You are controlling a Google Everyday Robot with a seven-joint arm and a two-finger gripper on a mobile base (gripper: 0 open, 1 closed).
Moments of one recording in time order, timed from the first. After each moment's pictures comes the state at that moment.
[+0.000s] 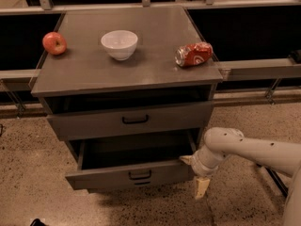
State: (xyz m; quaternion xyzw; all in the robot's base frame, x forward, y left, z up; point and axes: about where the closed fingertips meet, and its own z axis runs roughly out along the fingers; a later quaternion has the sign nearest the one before) arm 0.503 -0.172 0.433 -0.79 0.59 0.11 0.12
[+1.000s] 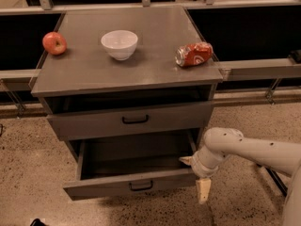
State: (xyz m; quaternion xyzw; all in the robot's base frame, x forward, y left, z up) arm 0.501 -0.170 0.433 -0.79 0.59 0.12 0.11
